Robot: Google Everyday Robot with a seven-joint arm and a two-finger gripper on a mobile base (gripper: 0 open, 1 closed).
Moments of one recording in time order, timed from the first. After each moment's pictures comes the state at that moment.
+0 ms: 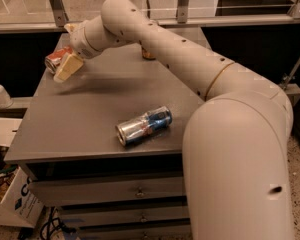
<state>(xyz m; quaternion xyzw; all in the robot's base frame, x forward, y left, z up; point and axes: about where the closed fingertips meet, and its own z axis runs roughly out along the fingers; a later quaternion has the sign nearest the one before) 0.732 0.258 0.881 -0.66 0.55 0.20 0.48</state>
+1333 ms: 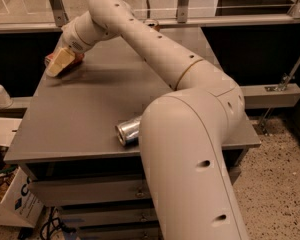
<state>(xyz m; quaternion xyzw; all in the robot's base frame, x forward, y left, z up) 0.771 0.289 0.866 -0.64 0.59 0.22 0.44</state>
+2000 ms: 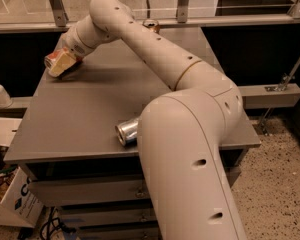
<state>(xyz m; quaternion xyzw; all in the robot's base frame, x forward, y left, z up) 0.774 0.285 0.850 -0.64 0.60 0.22 0.42</state>
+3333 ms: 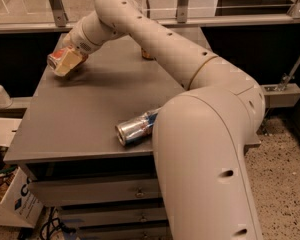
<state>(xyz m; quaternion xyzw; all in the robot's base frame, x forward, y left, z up) 0.761 0.260 0.868 -0.65 0.60 0.19 0.43</state>
